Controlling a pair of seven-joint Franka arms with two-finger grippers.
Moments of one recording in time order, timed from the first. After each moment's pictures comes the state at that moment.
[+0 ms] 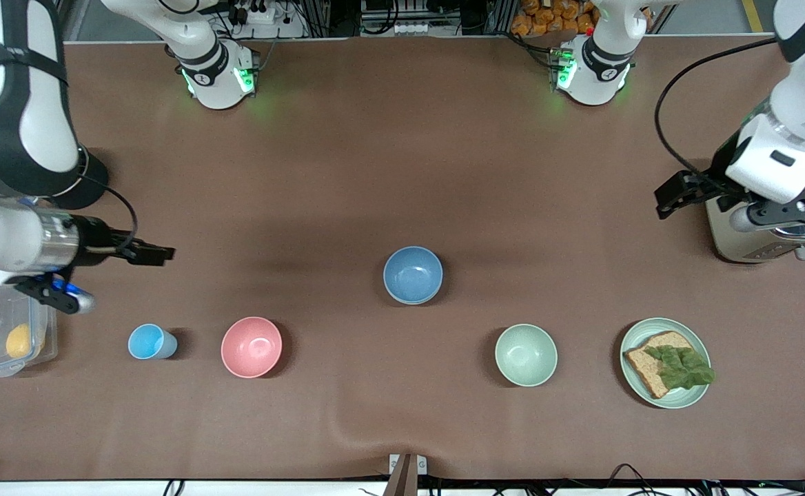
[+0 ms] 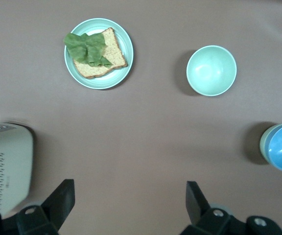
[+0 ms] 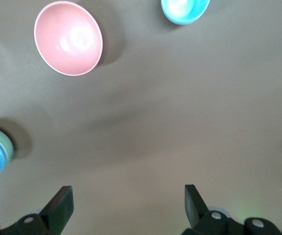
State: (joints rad) left arm 0.07 0.07 -0.26 -1.52 0.04 1.64 -0.28; right arm 0.09 0.36 -0.09 -1.37 0.21 1.46 0.26
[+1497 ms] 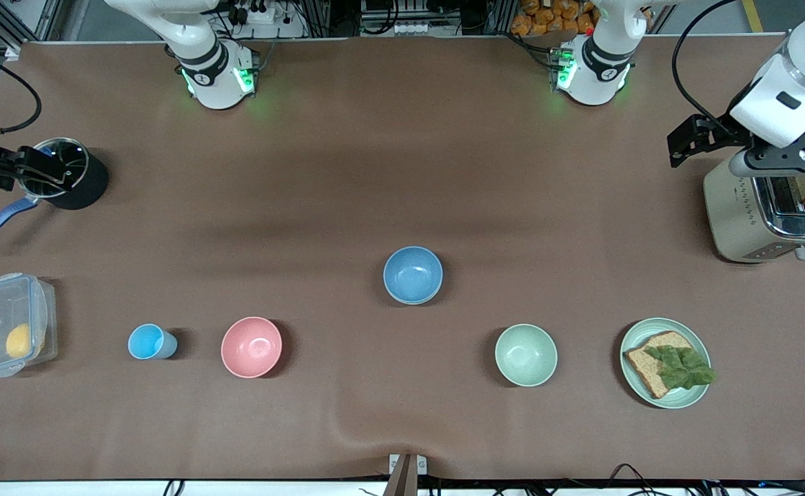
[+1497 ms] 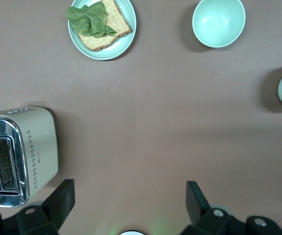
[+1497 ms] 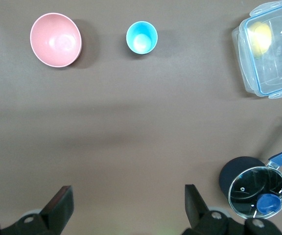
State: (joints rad) left arm 0.06 -0.04 -0.24 -1.58 0.04 1.49 -0.12; right arm -0.02 0.02 -0.04 -1.58 0.02 1.51 -0.03
